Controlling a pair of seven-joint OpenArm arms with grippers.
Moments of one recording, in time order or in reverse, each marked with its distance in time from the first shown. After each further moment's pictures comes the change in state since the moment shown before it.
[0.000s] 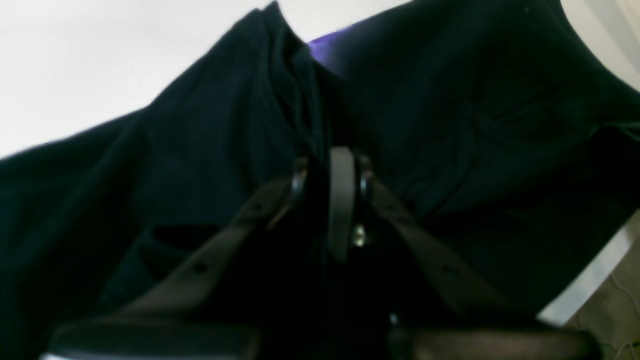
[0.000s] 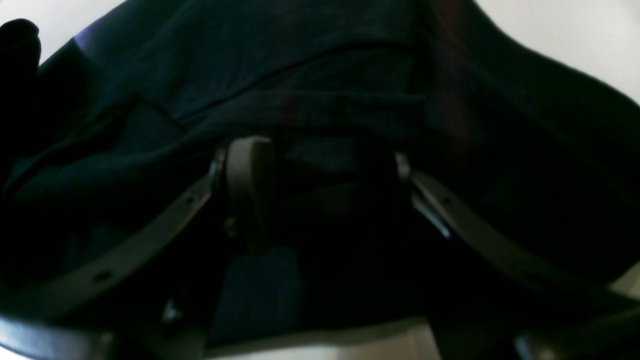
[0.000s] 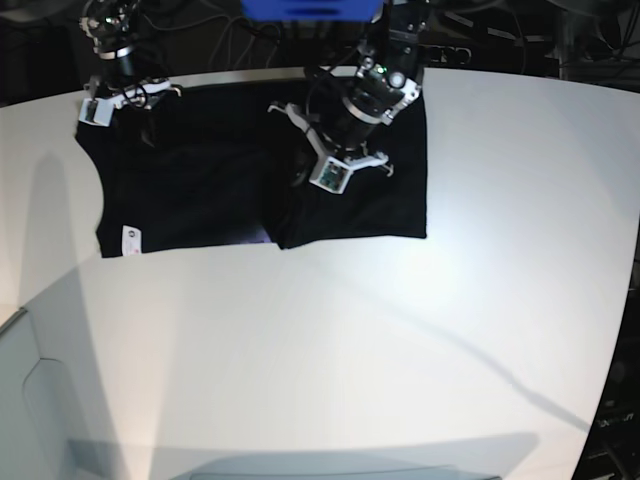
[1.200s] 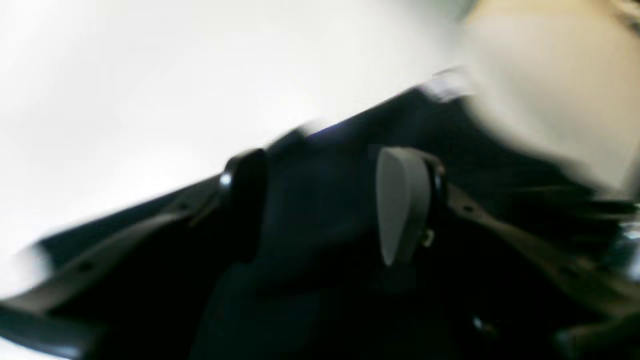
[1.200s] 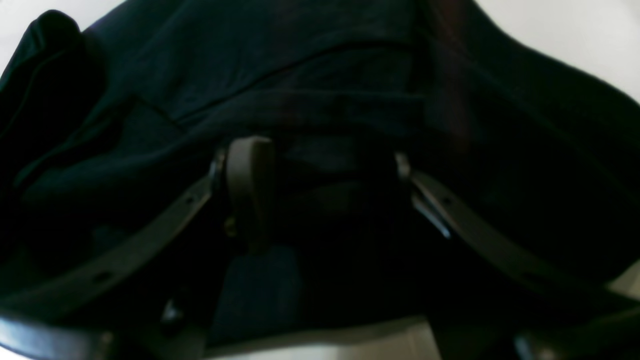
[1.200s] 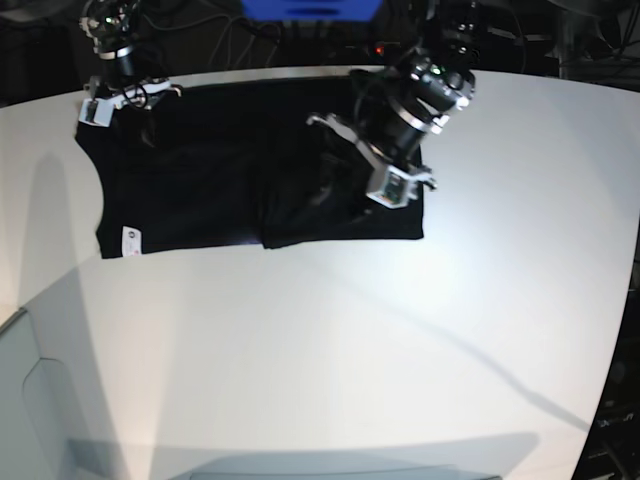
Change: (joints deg) left arm 0.1 -9.4 -7.6 8.8 -16.3 -0.2 -0.1; right arm 0.0 0.0 -0.2 0.0 0.0 0.0 0.0
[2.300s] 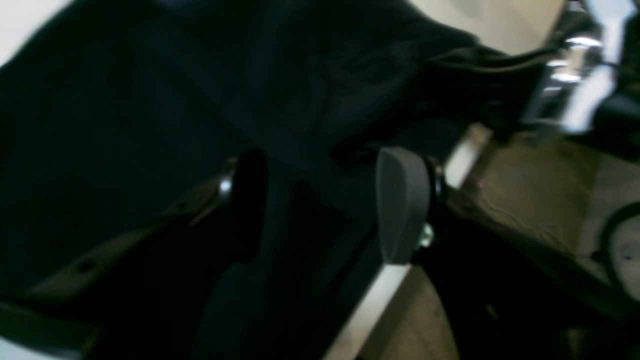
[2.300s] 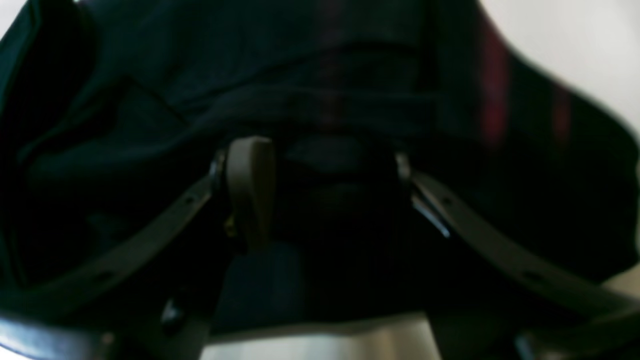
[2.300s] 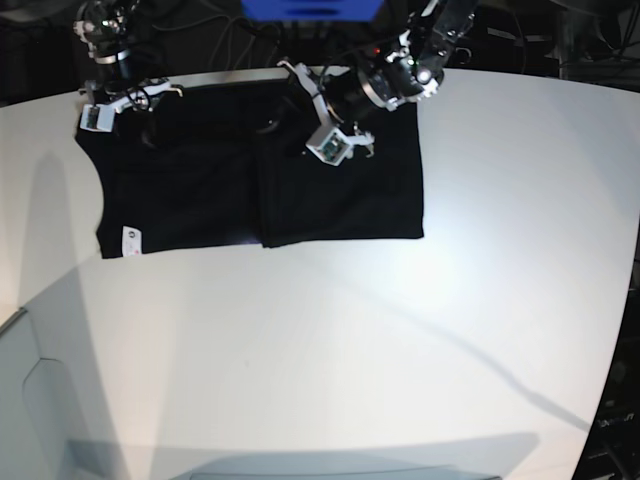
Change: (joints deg) left arm -2.1 -10.6 21.2 -8.6 -8.7 0.6 -0.2; right arm -0.2 -0.3 0.3 6.1 -2.4 0.1 -4.2
